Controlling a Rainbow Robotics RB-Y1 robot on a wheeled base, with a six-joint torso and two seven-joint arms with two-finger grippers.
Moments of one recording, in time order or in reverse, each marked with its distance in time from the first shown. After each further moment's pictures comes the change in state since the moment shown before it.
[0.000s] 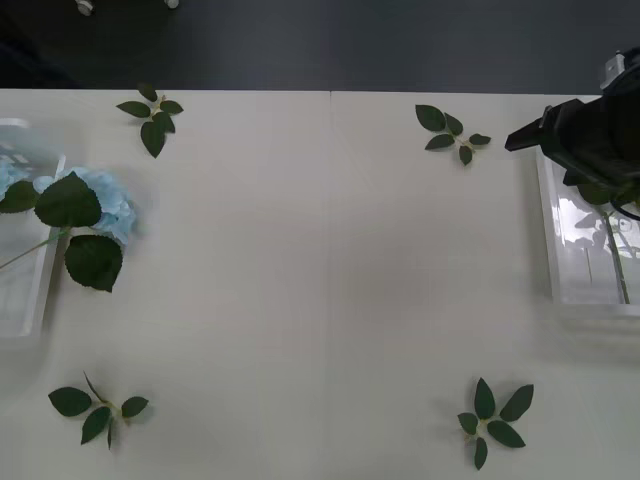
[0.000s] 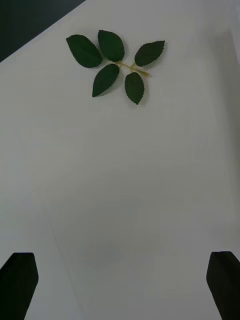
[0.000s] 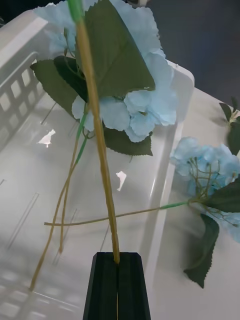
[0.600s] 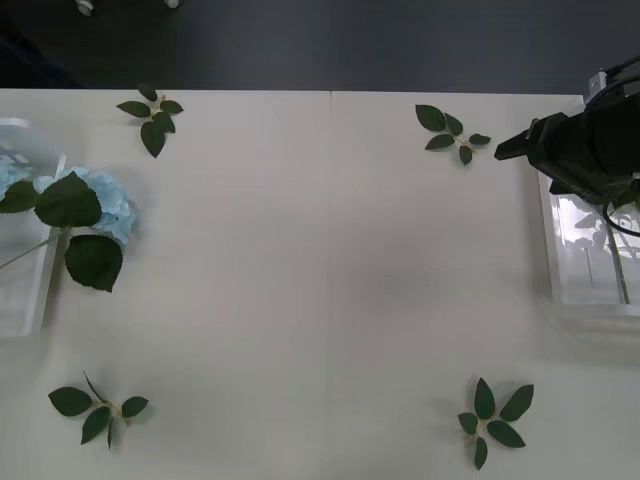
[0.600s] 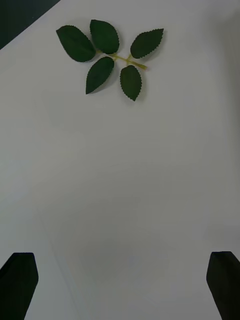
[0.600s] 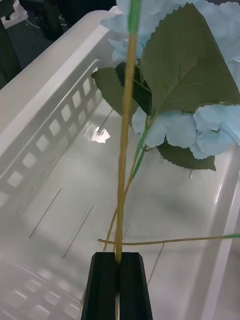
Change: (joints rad) right arm 0.000 0.000 0.067 0.055 0.000 -0.079 0.004; left arm -0.136 0.004 0.000 0.000 -0.438 0.054 0.251
